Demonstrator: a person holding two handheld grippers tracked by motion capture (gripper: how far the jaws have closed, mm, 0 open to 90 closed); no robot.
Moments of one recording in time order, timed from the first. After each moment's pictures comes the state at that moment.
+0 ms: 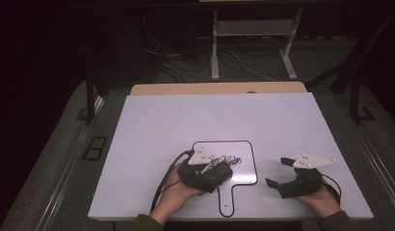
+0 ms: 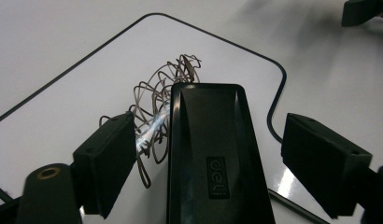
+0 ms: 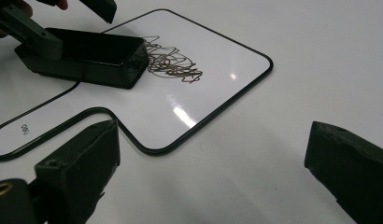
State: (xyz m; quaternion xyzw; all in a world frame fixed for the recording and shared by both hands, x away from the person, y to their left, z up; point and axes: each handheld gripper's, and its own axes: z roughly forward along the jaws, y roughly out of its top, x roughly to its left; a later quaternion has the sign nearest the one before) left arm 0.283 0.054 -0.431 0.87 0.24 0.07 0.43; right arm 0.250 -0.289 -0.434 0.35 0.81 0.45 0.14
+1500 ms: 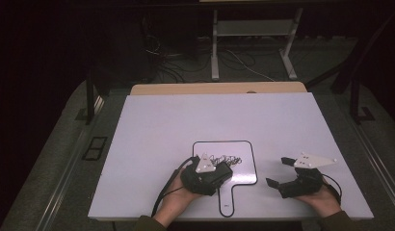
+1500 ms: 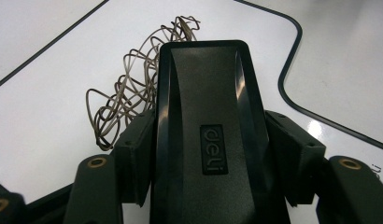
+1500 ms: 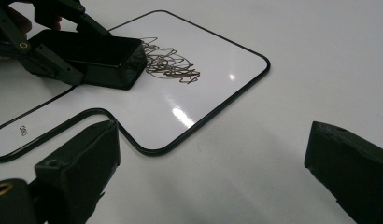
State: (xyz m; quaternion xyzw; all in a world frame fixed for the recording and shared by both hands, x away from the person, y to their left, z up) left arm 0.274 0.046 -0.445 0.89 0.23 0.09 0.38; right arm 0.250 -0.291 -0.433 0.35 0.81 0.45 0.14
